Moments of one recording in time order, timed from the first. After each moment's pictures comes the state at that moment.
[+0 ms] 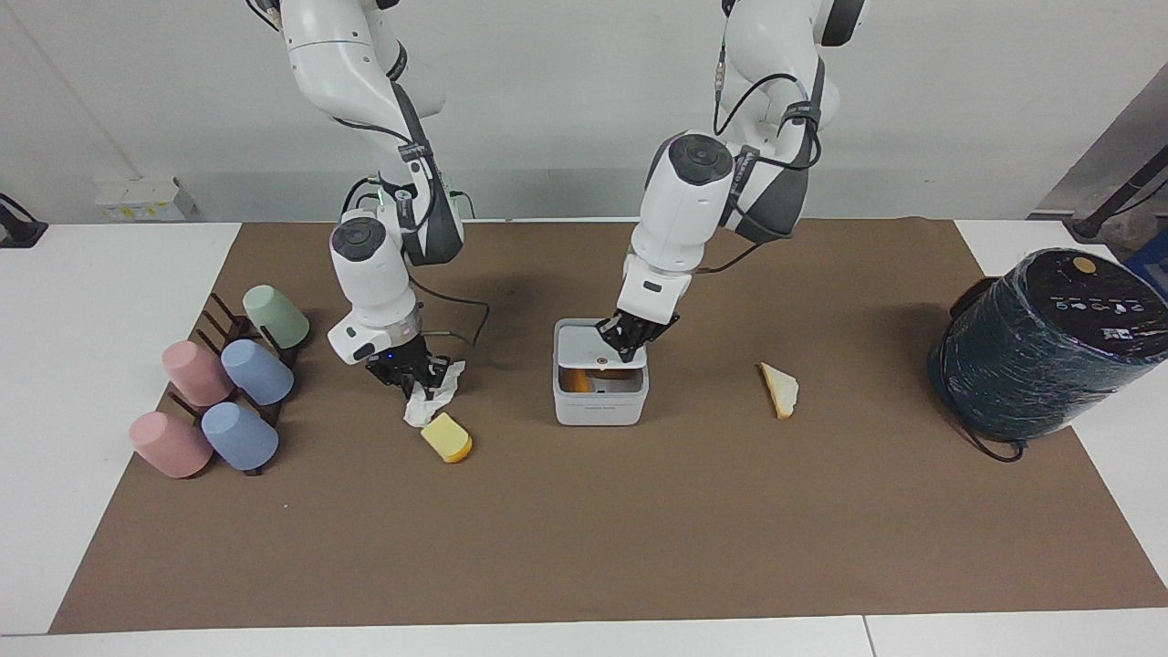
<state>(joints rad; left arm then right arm) -0.53 0.34 0.00 -1.50 -0.09 1.94 -0.88 0.11 0.22 0.07 -2.20 -0.03 2.56 0.32</state>
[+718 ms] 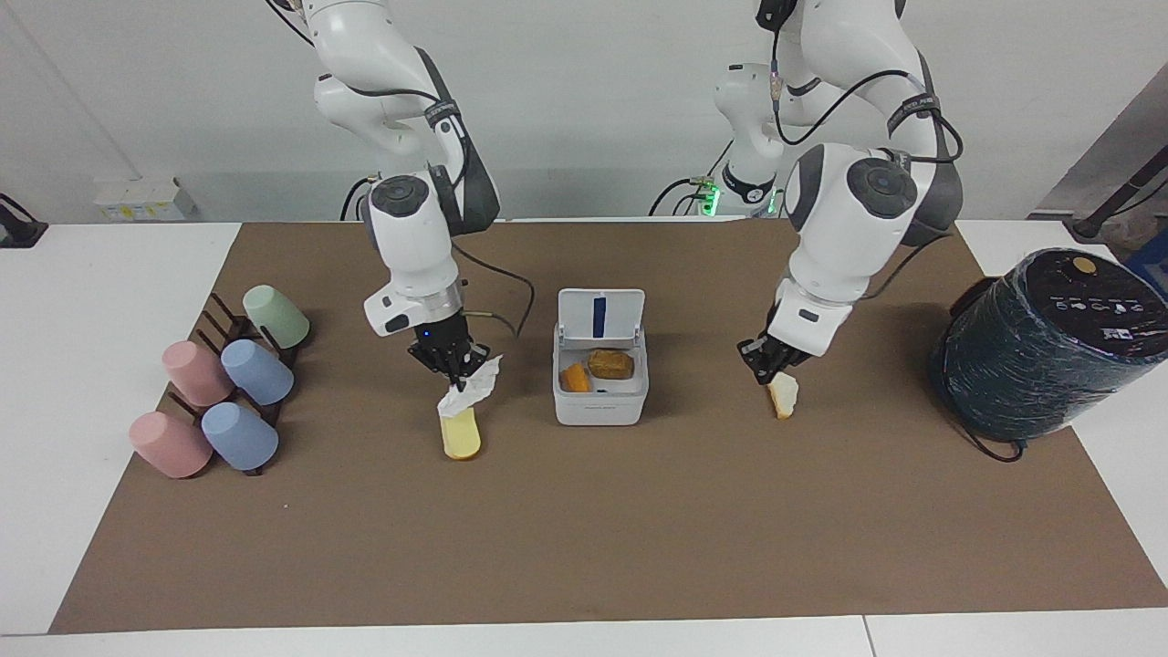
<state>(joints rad) -0.26 0.30 0.00 -1.62 -0.06 2.00 -0.32 0.25 0.18 0.08 -2.03 -0.03 2.43 0.66</state>
